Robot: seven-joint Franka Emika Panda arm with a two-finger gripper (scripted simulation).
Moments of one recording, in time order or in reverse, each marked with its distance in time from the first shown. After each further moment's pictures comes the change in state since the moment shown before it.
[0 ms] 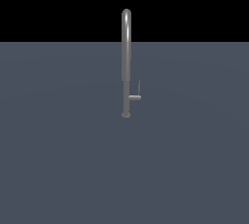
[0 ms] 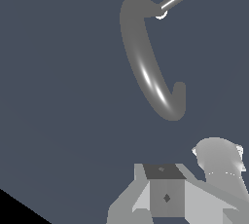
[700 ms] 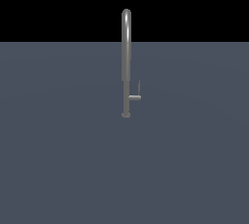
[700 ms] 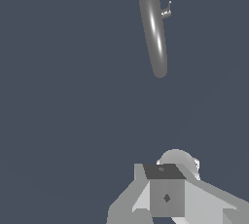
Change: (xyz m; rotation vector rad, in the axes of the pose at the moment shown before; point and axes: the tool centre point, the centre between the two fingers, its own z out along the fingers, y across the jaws) arm -0.090 0.013 0.002 -0.213 0.196 -0.215
